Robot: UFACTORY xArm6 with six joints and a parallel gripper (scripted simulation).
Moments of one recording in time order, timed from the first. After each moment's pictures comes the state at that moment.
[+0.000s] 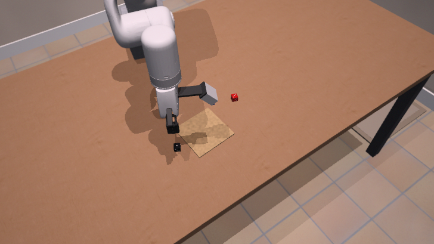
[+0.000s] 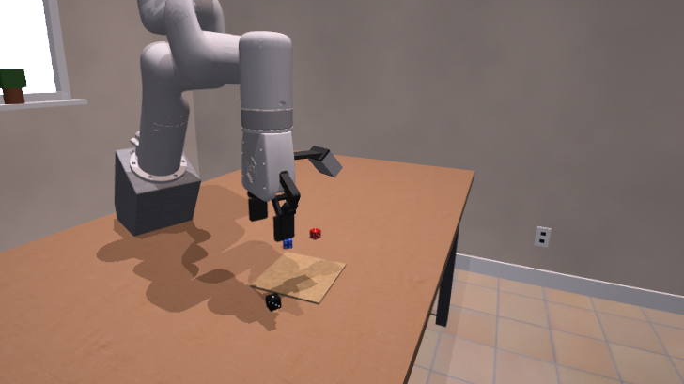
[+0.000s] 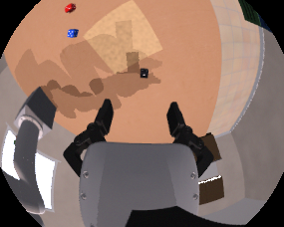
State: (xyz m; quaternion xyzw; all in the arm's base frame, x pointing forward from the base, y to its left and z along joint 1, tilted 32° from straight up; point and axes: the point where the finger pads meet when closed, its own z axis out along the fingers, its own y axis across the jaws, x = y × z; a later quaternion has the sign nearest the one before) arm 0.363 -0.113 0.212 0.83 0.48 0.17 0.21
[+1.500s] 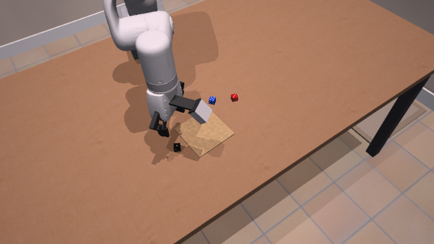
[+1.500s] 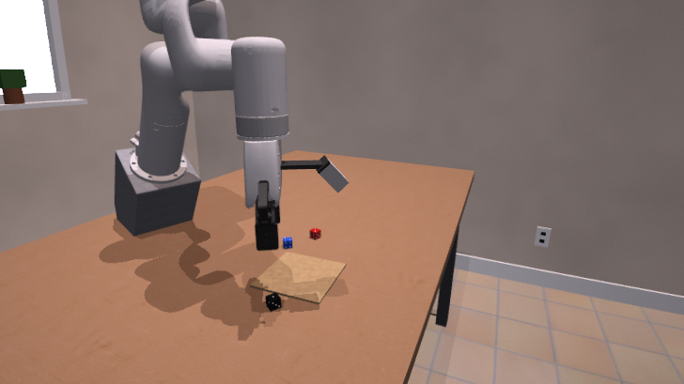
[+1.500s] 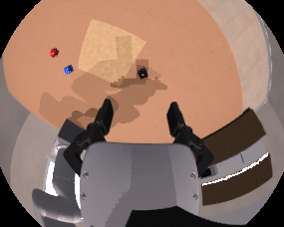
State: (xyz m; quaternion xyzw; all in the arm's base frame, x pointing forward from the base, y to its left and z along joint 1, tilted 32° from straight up) arm 0.368 -0.121 0.207 0.92 0.27 0.23 0.15
